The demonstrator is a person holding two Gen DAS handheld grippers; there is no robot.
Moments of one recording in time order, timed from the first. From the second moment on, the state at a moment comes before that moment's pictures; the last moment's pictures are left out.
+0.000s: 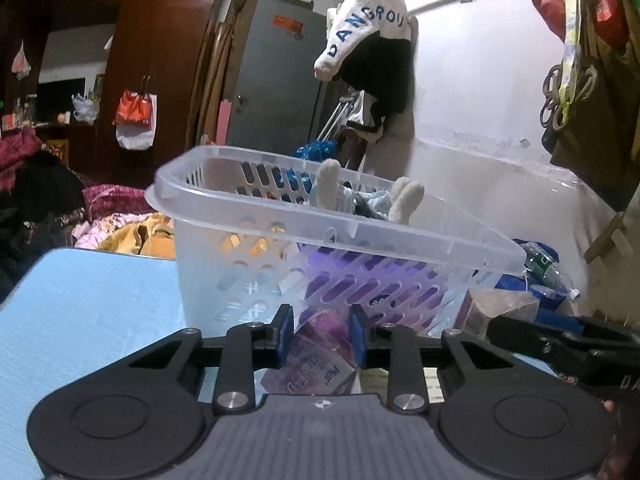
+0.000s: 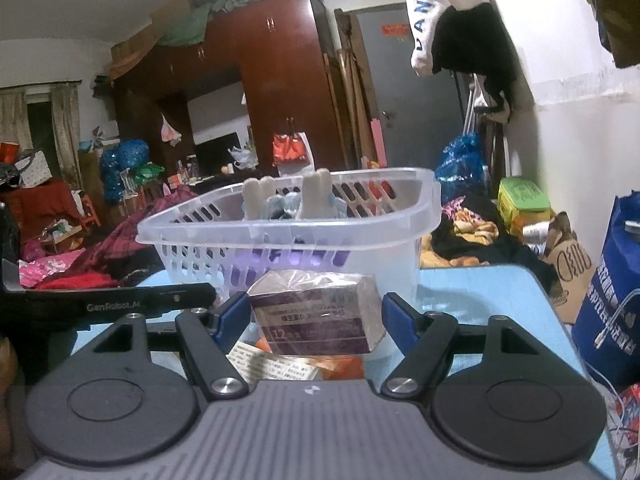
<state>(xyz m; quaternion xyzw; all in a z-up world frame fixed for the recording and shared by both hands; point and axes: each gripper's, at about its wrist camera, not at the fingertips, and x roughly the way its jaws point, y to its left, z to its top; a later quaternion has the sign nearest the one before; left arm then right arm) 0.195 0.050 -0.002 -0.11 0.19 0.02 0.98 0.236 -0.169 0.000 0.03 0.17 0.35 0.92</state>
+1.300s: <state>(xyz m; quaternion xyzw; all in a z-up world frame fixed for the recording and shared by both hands) 0.148 0.069 0.036 -0.12 0.12 -0.01 0.99 0.195 -0.168 0.037 -0.02 0.12 0.41 0.91</state>
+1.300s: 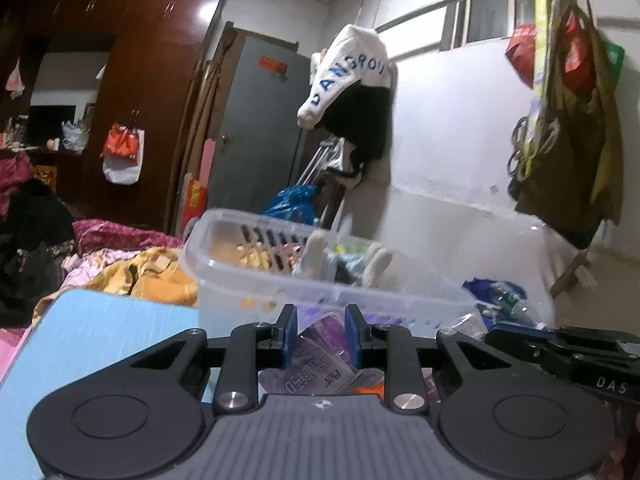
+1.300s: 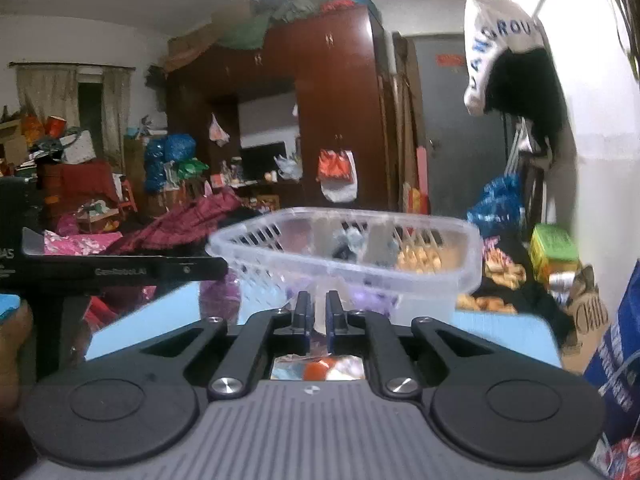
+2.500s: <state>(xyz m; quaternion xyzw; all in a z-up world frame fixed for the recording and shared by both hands) 0.257 0.080 0.082 -0.10 0.17 0.04 0.98 0.161 -0.309 -0.032 -0.05 0.21 0.34 0.91</state>
